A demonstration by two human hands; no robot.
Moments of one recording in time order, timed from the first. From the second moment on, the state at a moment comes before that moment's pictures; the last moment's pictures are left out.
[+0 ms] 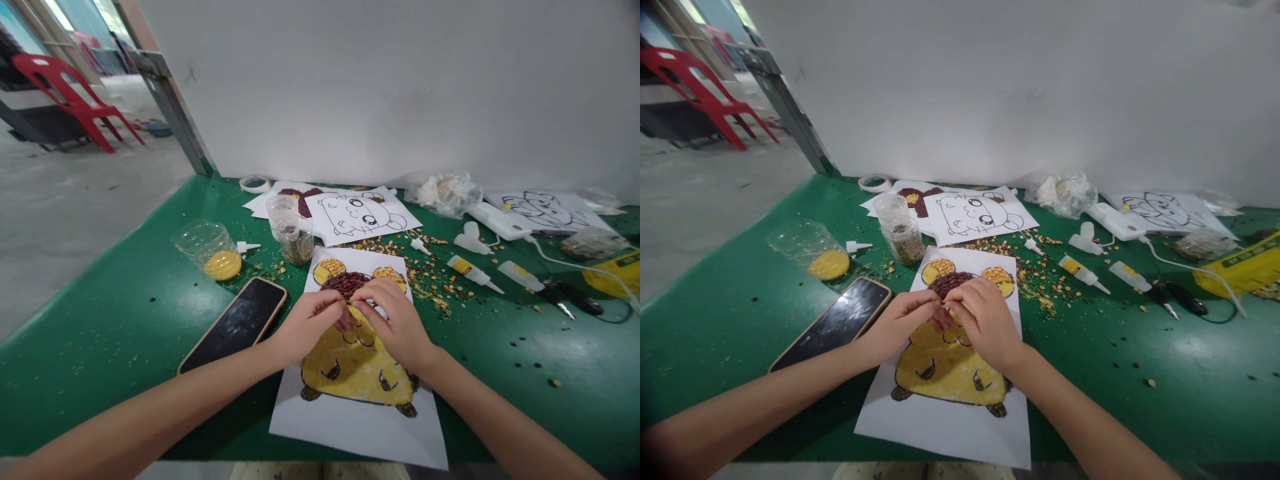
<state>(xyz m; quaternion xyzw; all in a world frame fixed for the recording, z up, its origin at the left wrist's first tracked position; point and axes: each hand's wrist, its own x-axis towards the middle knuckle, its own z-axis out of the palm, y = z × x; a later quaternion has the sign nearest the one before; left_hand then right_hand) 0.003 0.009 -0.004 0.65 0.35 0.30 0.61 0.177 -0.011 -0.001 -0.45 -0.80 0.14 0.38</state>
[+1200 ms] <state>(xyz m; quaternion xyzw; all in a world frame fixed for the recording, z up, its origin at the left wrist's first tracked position) 0.002 0.009 -0.005 0.68 0.35 0.29 0.57 0.173 -0.011 -0.002 -0.47 -0.78 0.18 0.37</state>
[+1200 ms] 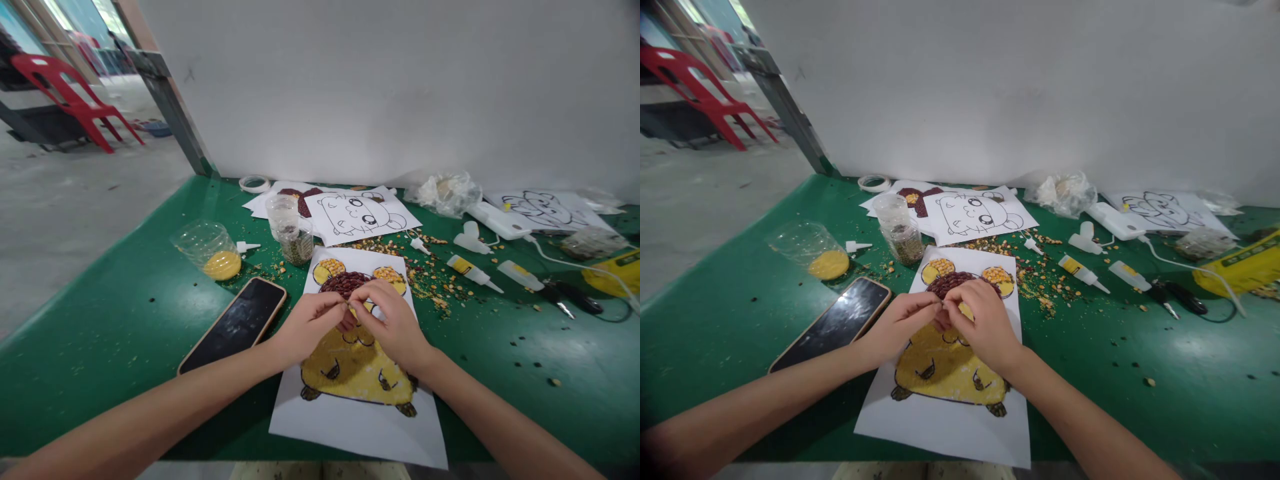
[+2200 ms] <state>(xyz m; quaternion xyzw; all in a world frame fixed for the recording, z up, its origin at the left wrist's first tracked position) 0.002 0.007 0.001 0.71 0.36 0.28 0.53 0.179 -0.013 0.006 -0.47 -0.74 0.27 0.40</state>
